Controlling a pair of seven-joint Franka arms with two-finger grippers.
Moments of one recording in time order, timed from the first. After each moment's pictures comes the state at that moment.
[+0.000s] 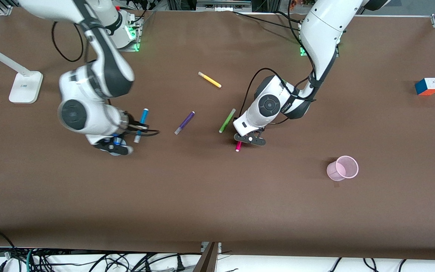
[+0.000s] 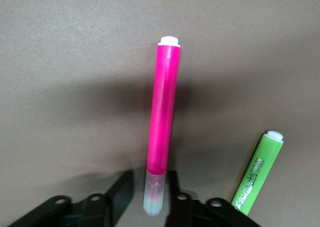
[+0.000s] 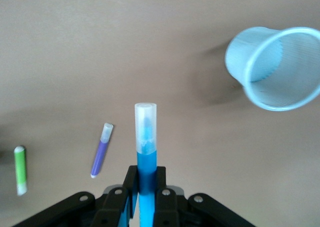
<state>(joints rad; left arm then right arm) -0.42 0.67 -0.22 -1.83 -0.11 2.44 -0.35 0.10 0.42 0.19 -1.65 0.17 1.82 0.49</state>
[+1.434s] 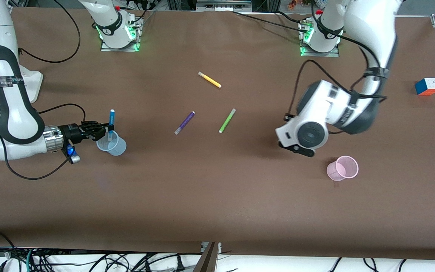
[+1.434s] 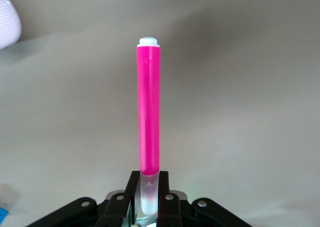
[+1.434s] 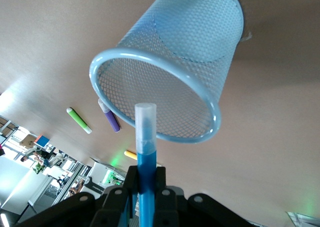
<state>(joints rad) -0.18 0.59 -0.19 -1.44 0.12 1.45 -0.02 -0.29 0.66 0.18 -1.64 0.57 1.60 0.15</state>
